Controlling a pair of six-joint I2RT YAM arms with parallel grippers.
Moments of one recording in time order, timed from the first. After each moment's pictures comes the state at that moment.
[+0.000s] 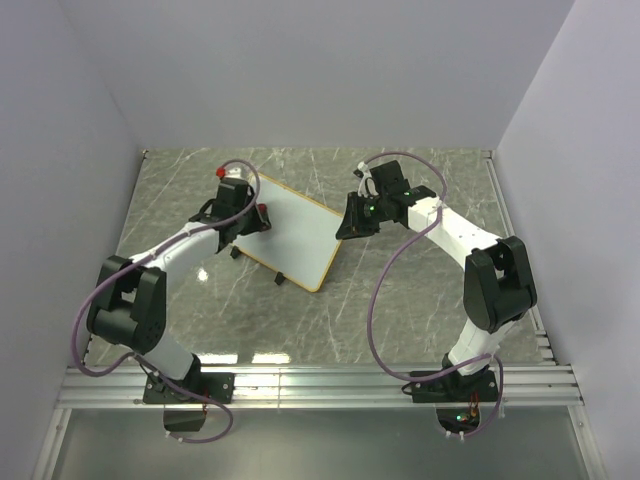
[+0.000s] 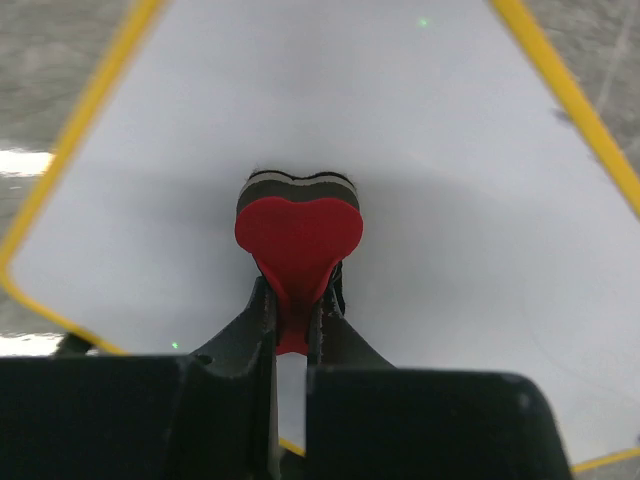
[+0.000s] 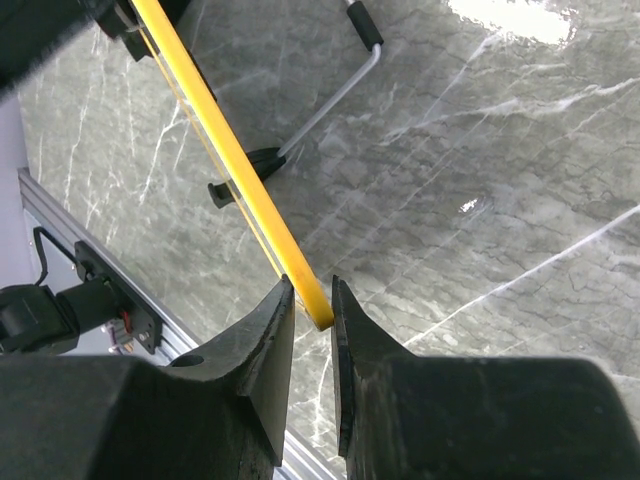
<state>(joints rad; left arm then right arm) -0.36 1.57 1.00 -0.11 -0.06 -0.60 0.42 1.73 1.31 -0.51 -0.47 0.41</state>
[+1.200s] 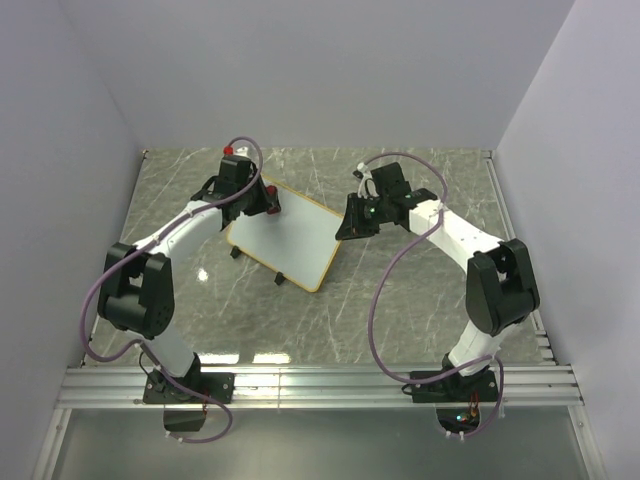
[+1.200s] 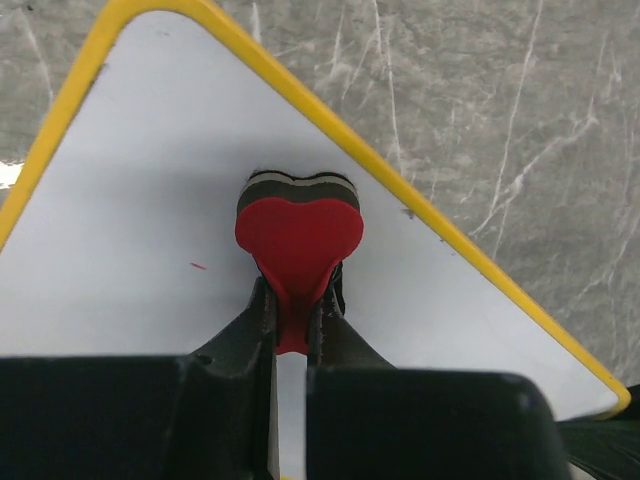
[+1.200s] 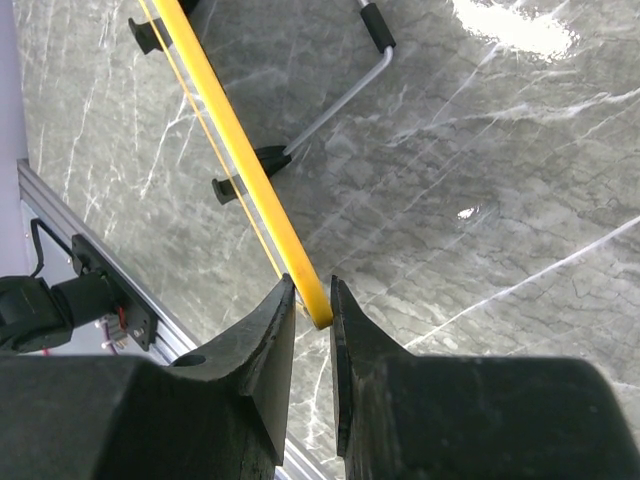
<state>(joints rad) -0.32 1.67 1.23 -0.23 0.08 -0.58 0.42 1.71 1.28 -0.48 -0.48 0.39</state>
